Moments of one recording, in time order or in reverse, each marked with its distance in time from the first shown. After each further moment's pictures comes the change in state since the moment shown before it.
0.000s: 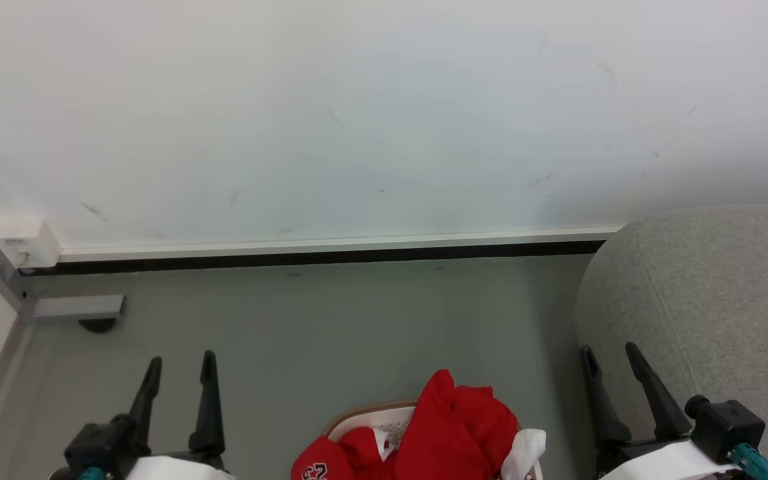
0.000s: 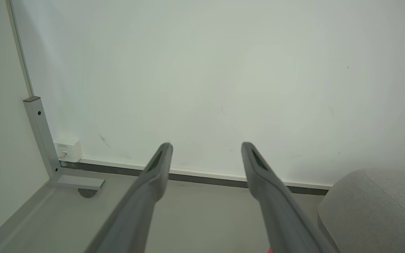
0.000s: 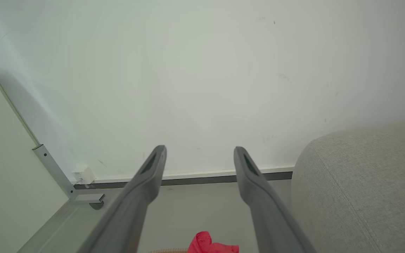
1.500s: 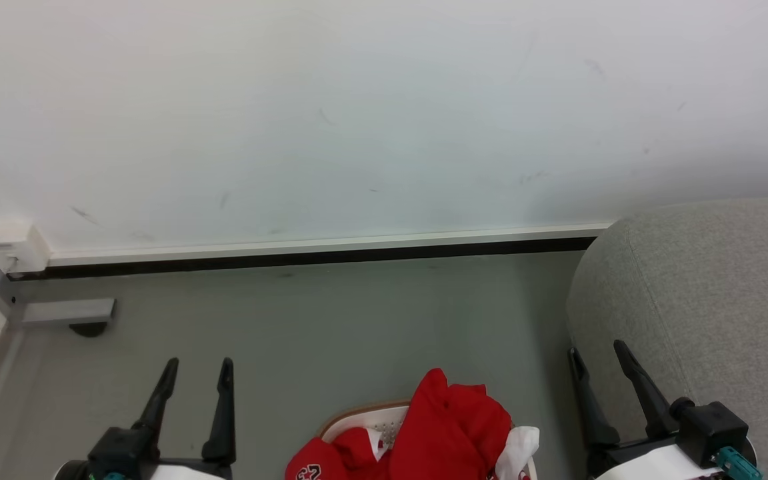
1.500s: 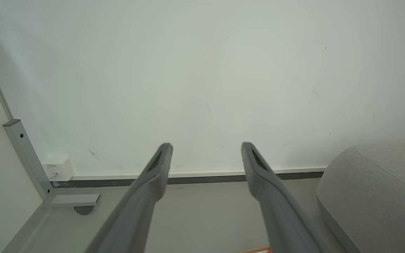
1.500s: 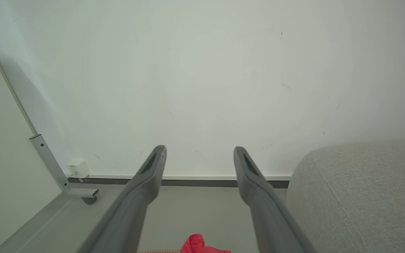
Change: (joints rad) left arm 0.003 -0.004 -0.001 0.022 0.127 -0.017 -0.040; right arm -0.006 0.005 0.024 0.007 -0.083 0.000 -0.035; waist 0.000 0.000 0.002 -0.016
